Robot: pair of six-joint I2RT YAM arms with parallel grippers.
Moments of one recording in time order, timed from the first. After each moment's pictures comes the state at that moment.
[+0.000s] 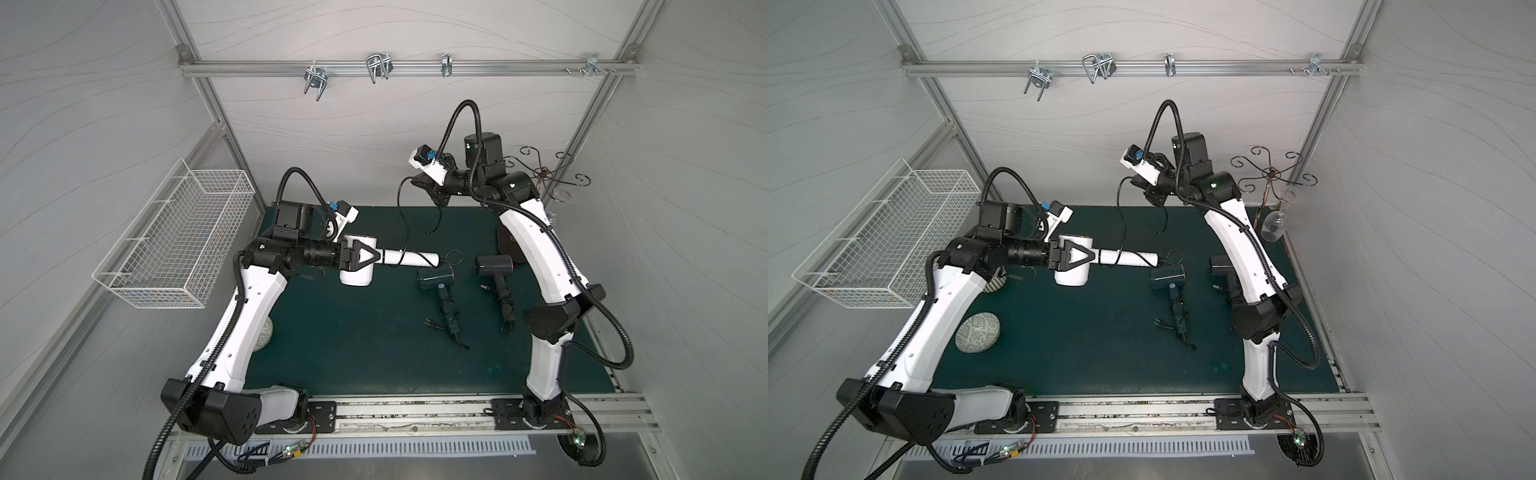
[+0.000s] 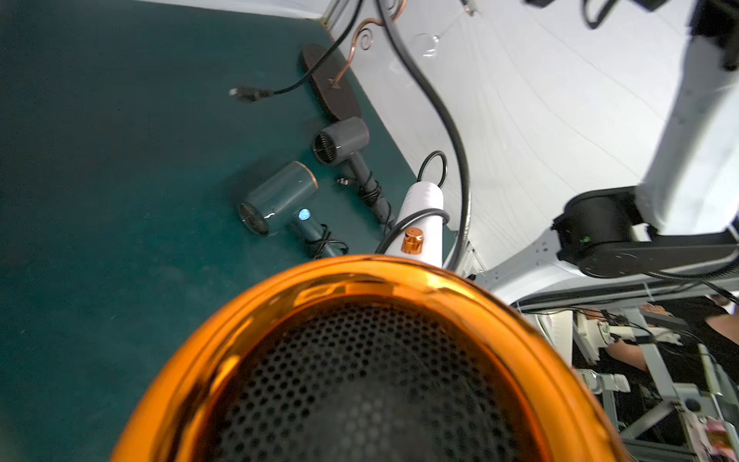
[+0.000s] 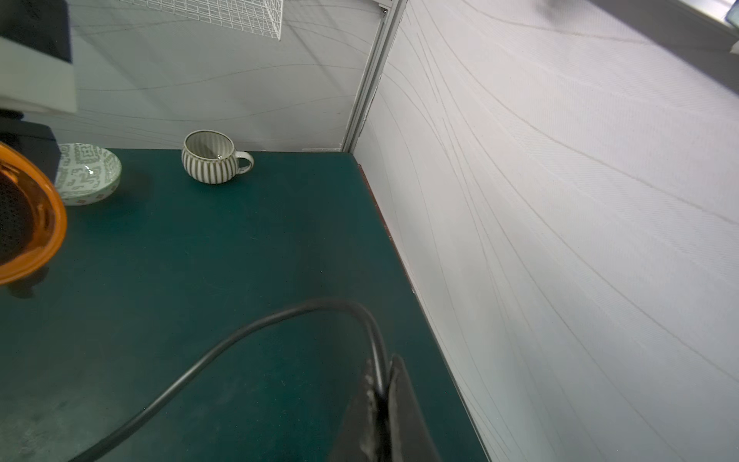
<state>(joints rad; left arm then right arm) -0.19 1.29 1.46 -0.94 0.90 -0.11 0.53 1.96 2.41 -0.86 -0.50 -0.65</state>
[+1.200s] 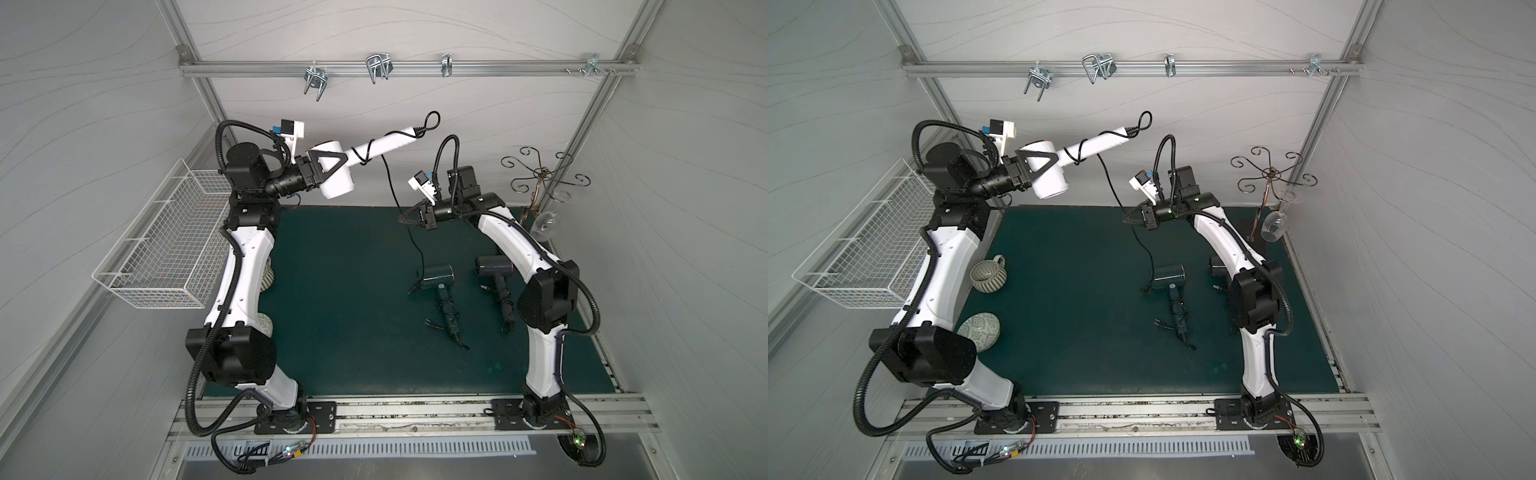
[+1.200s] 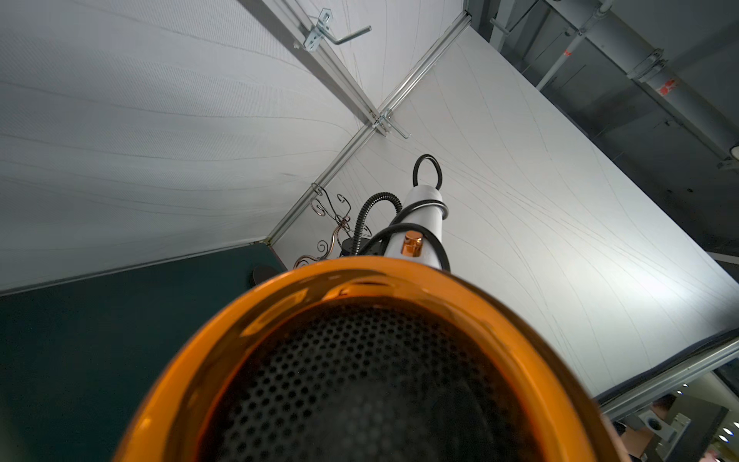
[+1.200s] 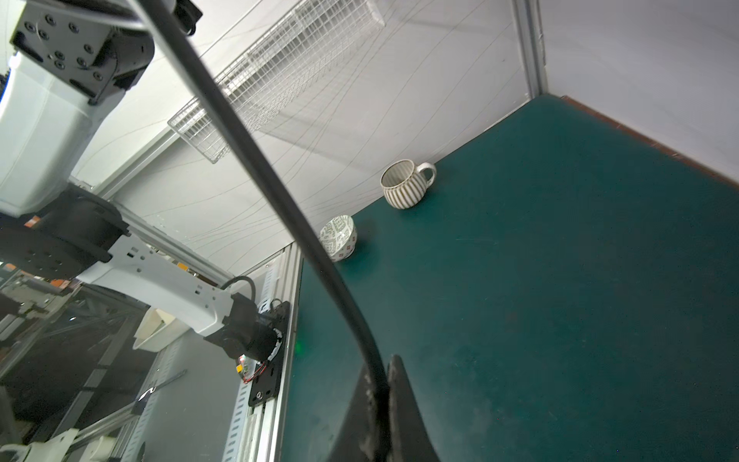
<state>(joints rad) 0.07 1.59 1.75 0.02 1.14 -0.93 0.47 2.05 2.02 -0.61 -1.13 -0.09</state>
